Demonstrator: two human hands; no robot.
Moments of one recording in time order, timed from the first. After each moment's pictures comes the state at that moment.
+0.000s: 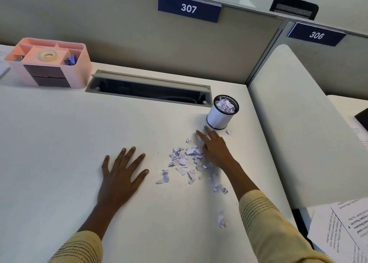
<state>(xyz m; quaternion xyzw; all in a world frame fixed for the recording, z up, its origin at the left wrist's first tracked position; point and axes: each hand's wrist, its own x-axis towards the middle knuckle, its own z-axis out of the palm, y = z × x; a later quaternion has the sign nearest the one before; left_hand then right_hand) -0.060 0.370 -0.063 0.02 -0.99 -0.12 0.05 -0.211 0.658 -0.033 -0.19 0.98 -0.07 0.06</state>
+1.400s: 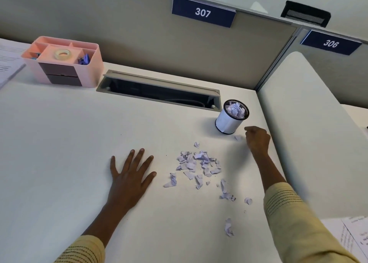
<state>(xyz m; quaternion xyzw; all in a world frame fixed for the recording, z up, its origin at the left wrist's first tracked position) -0.060 0.374 -0.065 0.01 -0.99 -0.08 0.08 -0.259 0.717 0.010 0.15 0.93 -0.32 -0.07</state>
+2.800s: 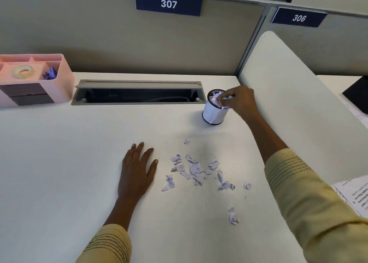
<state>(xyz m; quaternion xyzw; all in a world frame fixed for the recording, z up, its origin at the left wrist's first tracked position) -0.119 0.385 -0.075 -0.01 -0.97 -0.23 0.08 -0.269 0.675 0.099 -0.02 0.94 -0.34 -0.07</state>
